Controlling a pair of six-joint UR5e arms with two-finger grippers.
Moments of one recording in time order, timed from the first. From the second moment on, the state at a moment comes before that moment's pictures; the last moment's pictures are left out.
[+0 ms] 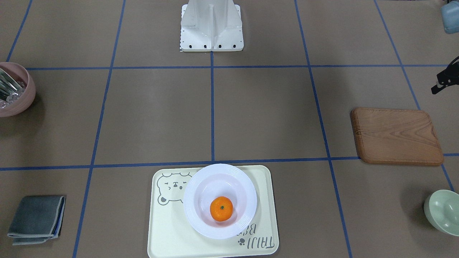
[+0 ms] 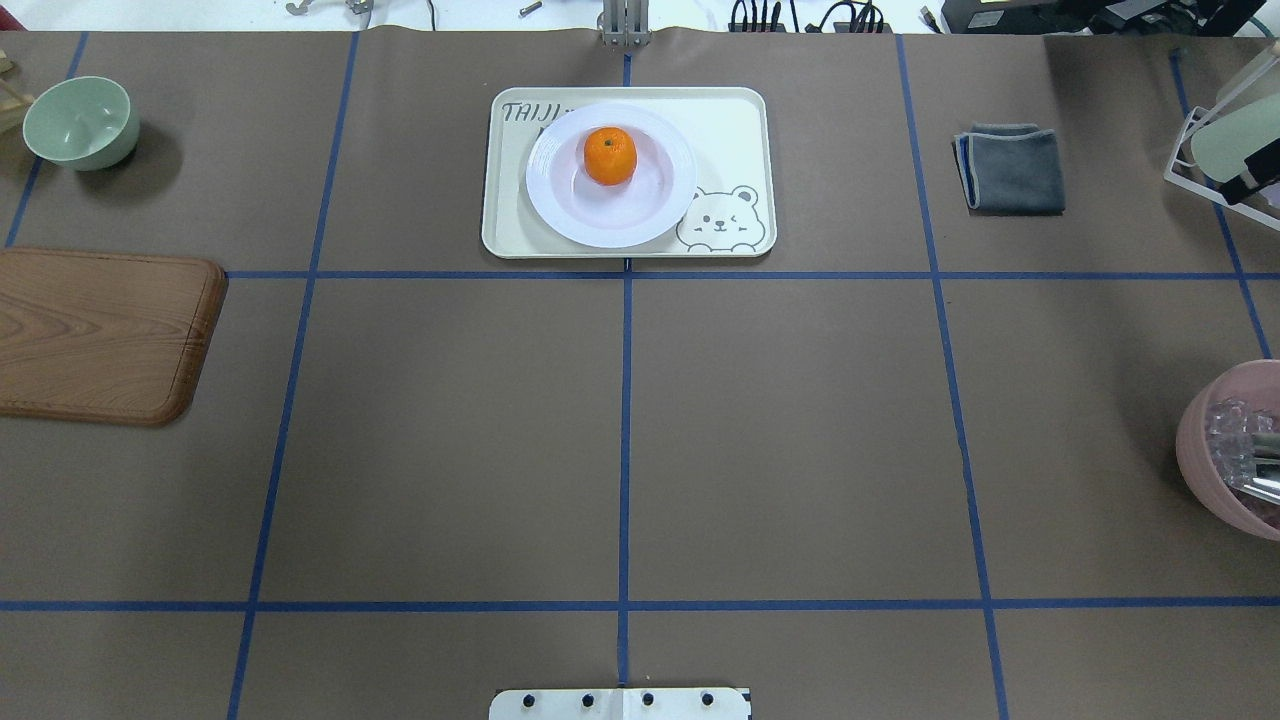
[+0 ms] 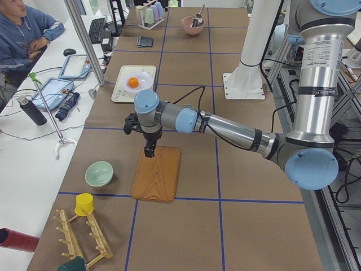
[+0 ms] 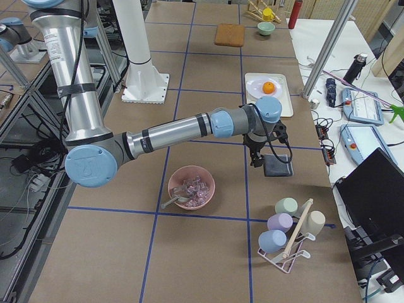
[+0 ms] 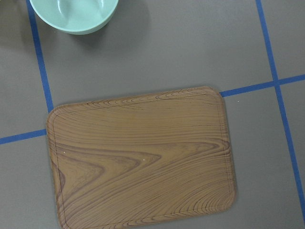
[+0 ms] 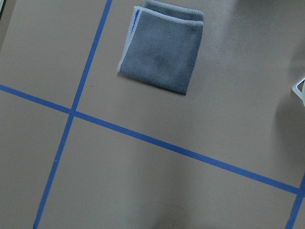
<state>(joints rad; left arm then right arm) -1.41 -1.61 -1.84 -1.54 -2.43 -0.09 1.41 -1.37 1.68 -1.65 2.48 -0.03</state>
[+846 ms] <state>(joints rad) -1.41 -1.61 -1.83 -1.54 -2.43 -0.09 1.41 -1.37 1.71 -1.65 2.48 -0.03</state>
